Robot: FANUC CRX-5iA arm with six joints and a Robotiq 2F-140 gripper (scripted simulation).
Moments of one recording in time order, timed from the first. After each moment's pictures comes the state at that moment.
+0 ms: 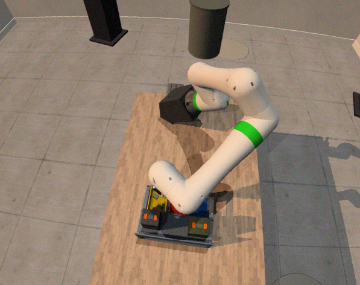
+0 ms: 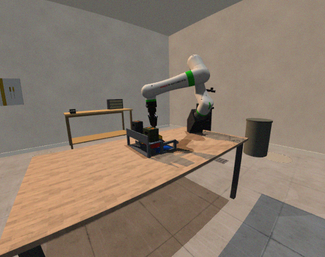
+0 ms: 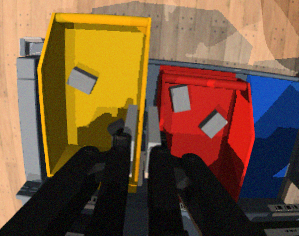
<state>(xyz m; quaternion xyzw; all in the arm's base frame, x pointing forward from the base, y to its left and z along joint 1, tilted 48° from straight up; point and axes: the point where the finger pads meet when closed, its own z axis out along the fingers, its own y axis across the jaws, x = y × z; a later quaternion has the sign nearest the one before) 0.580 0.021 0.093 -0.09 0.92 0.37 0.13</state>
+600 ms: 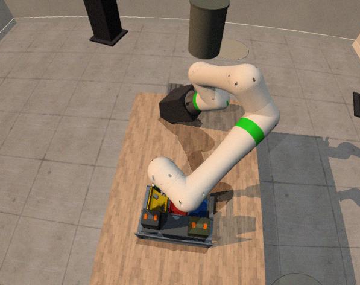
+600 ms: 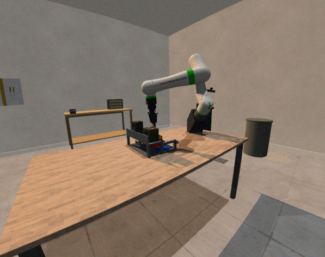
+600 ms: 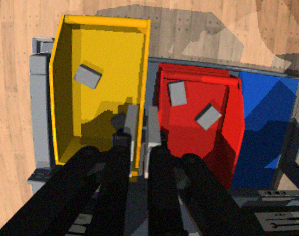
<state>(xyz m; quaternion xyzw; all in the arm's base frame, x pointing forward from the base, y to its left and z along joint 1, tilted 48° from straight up) 0.573 0.000 0.112 -0.09 0.92 0.37 0.13</state>
